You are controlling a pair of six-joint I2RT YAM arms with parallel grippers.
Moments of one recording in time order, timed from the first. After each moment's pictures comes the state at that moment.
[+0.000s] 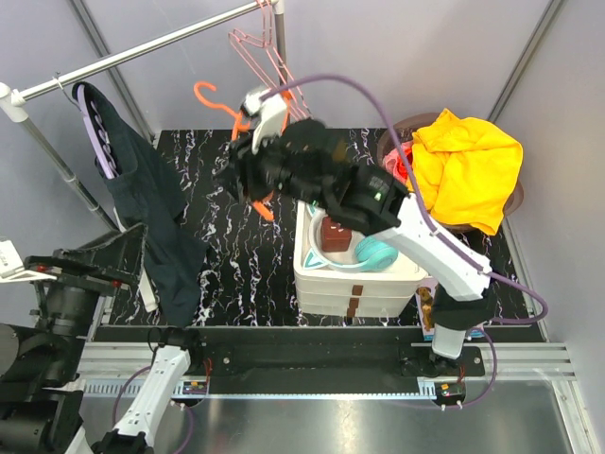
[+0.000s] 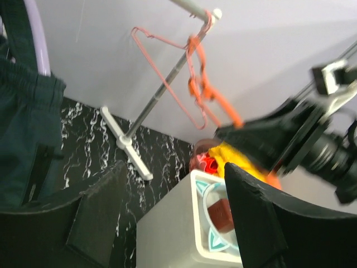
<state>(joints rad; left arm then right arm) -0.10 0.53 1.67 -0.98 0.02 -0.62 1.18 1.81 2.38 -0.71 0.17 0.27</state>
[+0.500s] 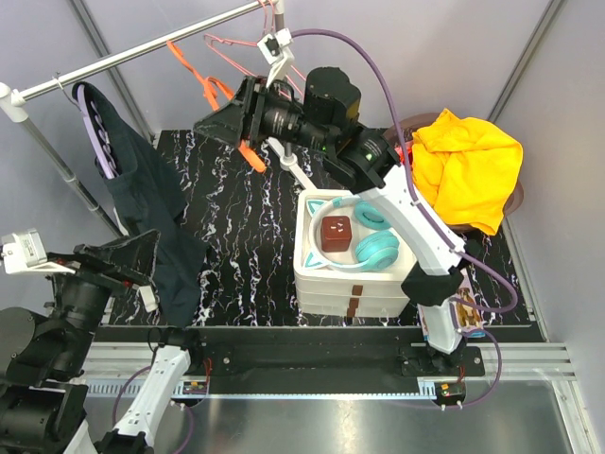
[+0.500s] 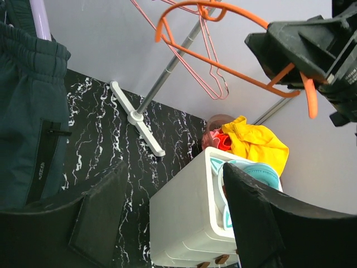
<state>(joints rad) -0.10 0.52 1.62 -1.06 0.06 -0.58 0.94 2.01 2.65 -0.48 -0.33 0.66</state>
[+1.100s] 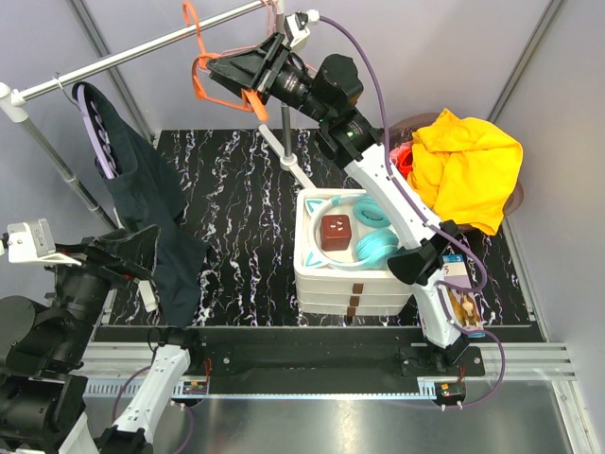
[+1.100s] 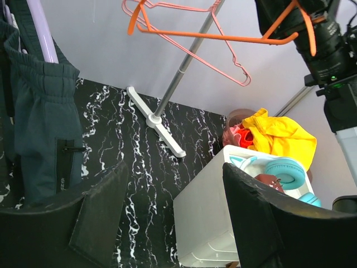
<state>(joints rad) -0.10 0.56 1.64 -1.05 0.06 -0.45 0.76 2.18 2.67 0.00 -0.43 1.26</state>
